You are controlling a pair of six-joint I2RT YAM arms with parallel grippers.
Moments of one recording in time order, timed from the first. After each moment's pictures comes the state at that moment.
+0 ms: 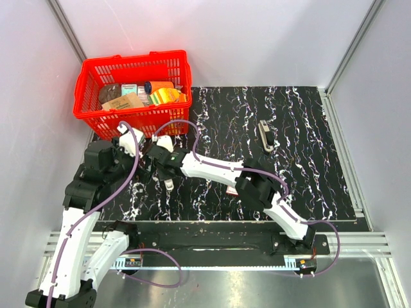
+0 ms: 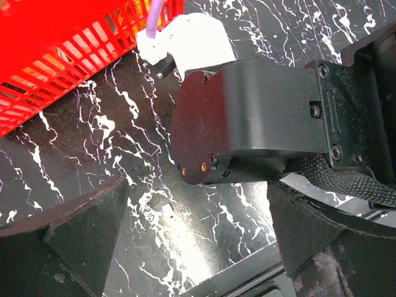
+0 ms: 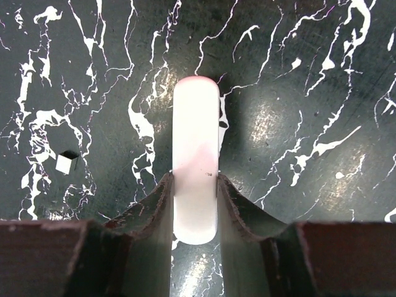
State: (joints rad) left arm -0.18 0.70 0.99 -0.86 0.25 0.19; right arm 1.14 2.34 2.08 -0.73 0.33 0.71
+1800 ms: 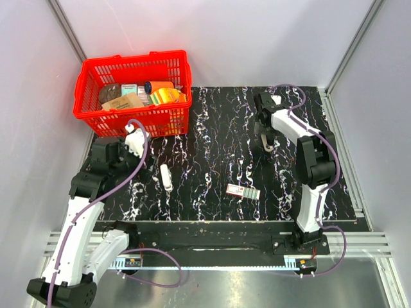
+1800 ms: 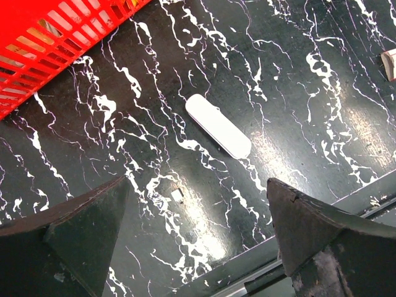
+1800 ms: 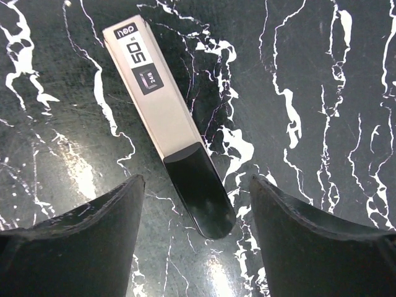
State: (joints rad) left arm -0.18 0.77 0.97 -0.88 0.23 0.26; right arm 0.28 1.99 1.55 -0.63 0.43 0.38
